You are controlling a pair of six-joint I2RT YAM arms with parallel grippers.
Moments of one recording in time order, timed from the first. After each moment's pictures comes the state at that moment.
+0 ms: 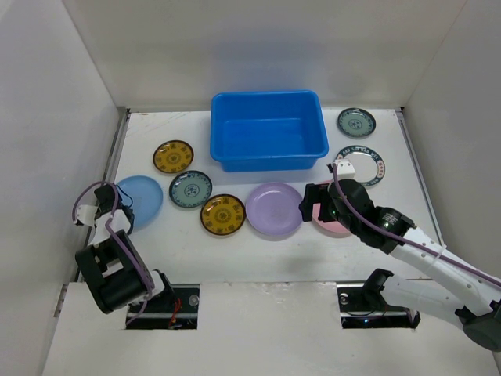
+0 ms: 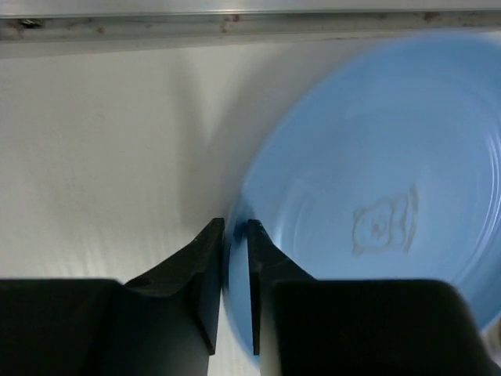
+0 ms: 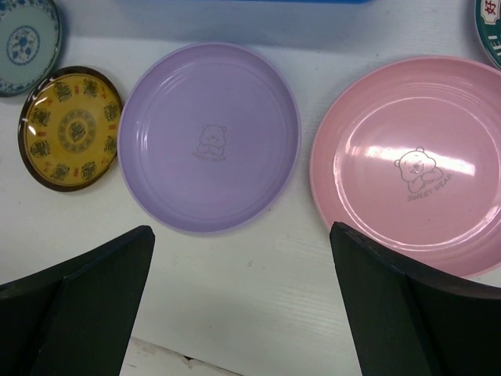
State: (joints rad) left arm 0.51 1.30 0.57 -0.33 -0.32 -0.98; right arm 0.80 0.90 0.85 -0.58 0.35 0.51
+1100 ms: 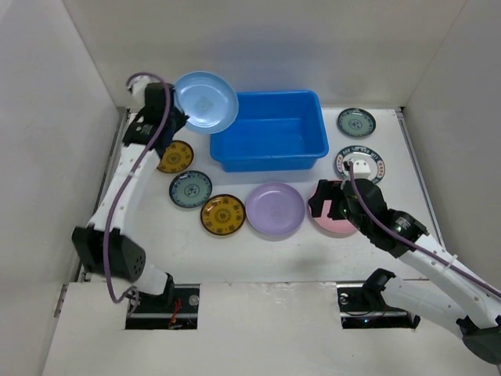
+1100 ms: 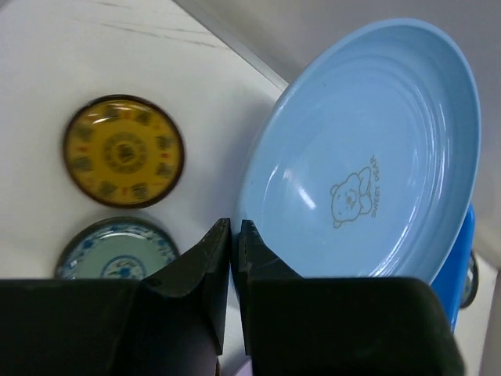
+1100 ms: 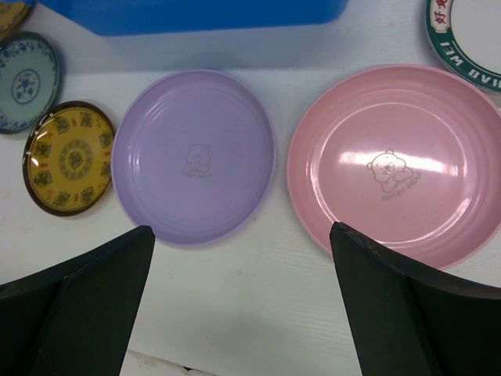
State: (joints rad) left arm -0.18 1.45 1.55 -0.61 -0.35 -0.75; right arm 0.72 0.81 0.84 -0.59 0.35 0.52
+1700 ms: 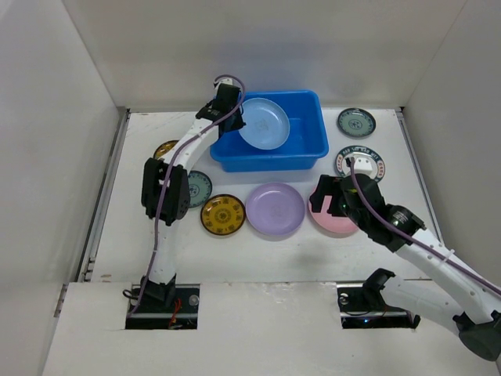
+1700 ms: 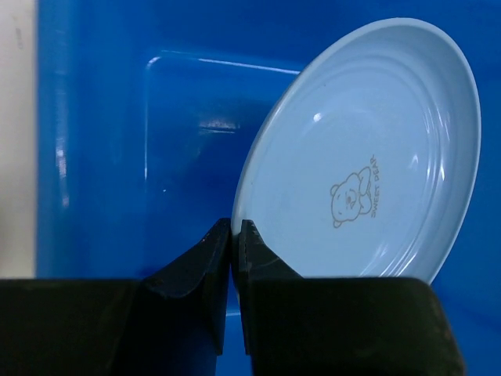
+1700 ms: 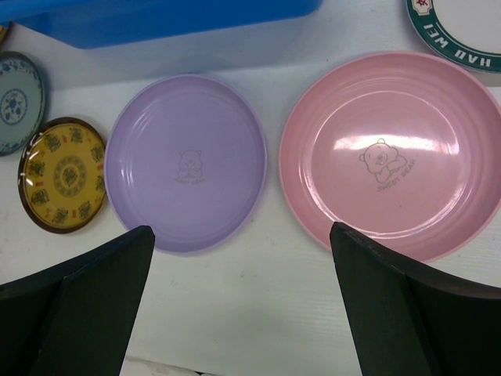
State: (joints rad) left arm -0.39 2.14 1.96 -0.50 -0.17 -0.50; right arm 0.69 0.86 0.88 -0.63 0.37 0.59
